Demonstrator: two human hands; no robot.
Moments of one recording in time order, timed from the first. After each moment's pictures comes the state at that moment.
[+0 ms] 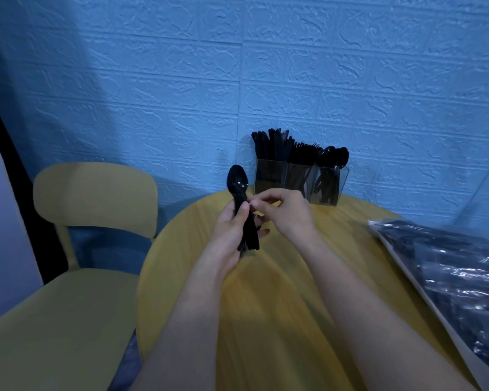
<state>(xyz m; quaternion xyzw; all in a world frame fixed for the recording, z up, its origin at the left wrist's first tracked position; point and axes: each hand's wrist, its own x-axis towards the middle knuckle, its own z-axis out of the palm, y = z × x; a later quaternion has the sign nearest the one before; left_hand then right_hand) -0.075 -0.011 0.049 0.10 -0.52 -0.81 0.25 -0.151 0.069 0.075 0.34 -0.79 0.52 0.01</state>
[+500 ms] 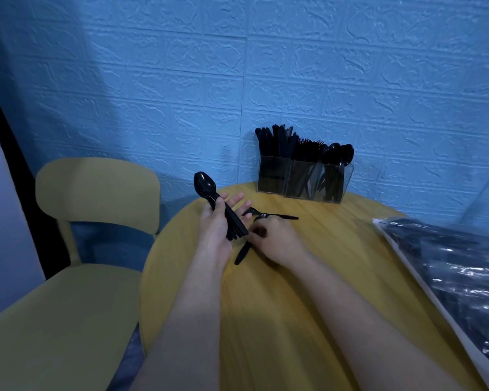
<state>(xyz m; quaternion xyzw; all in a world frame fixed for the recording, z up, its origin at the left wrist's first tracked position) -0.078 -0.034 0.044 0.18 -0.37 -0.85 0.33 -0.149 0.061 0.029 0.41 -0.88 0.25 -0.02</state>
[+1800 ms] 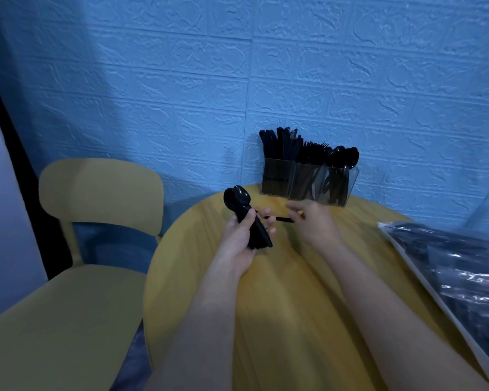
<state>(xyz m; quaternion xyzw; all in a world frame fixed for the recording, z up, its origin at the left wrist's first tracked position) -0.083 -0.016 0.035 0.16 -0.37 -0.89 0.22 -0.200 0.083 0.041 0.34 -0.90 0.28 0.07</state>
